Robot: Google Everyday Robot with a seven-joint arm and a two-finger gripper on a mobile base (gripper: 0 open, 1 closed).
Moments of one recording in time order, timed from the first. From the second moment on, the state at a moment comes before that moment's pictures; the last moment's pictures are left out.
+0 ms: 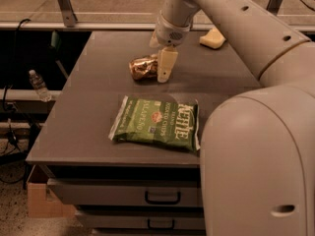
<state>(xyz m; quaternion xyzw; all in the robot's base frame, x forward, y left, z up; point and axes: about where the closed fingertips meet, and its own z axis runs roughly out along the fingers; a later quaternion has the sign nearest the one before) 0.701 -0.012 0.867 -0.76 0.62 0.04 0.18</state>
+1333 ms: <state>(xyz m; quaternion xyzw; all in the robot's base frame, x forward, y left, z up) 0.633 -0.026 0.894 -0.69 0.61 0.12 0.38</state>
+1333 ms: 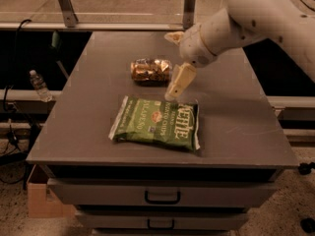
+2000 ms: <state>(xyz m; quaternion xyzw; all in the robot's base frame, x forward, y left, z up) 0.571 -0.183 0.898 -0.54 0.71 -0.01 0.46</state>
